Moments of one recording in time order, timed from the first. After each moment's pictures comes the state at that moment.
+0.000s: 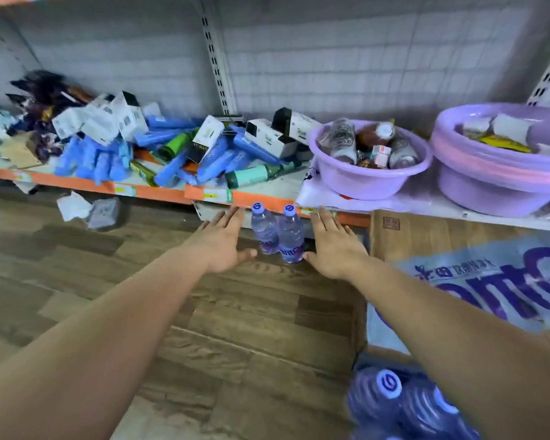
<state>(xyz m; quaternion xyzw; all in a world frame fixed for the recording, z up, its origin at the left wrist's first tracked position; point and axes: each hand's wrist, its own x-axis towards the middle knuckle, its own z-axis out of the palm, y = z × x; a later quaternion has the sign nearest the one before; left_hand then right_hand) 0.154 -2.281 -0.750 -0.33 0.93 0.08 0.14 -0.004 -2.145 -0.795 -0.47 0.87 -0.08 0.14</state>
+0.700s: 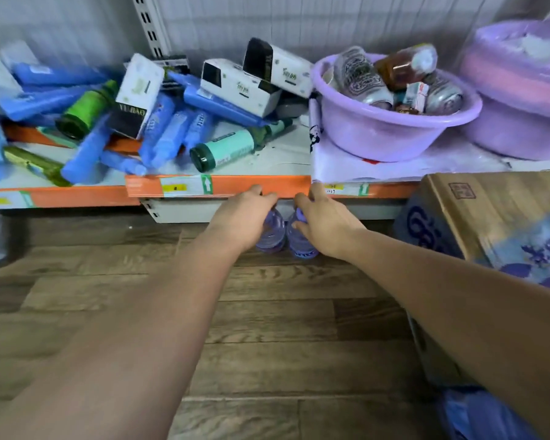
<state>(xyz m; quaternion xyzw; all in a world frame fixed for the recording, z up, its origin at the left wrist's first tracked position) 0.058 -2.424 -0.861 -0.13 0.99 0.06 0.05 -0.022 -2.292 -0.870 -0.41 0.90 -0.08 0.11</state>
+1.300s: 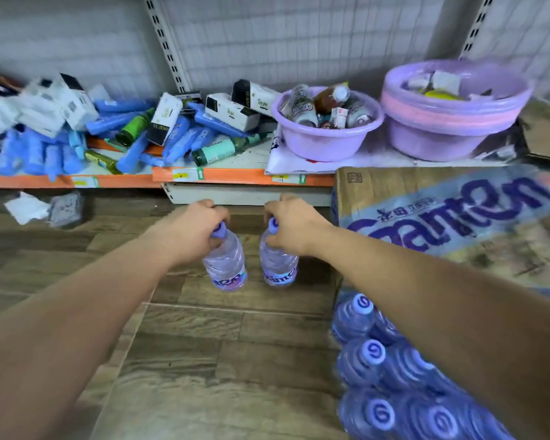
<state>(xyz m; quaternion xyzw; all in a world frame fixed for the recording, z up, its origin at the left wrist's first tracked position) 0.196 -2.248 -0.726 -0.19 0.98 0.02 0.10 0.070 -2.116 -0.755 -0.50 0.84 -0.17 0.16</state>
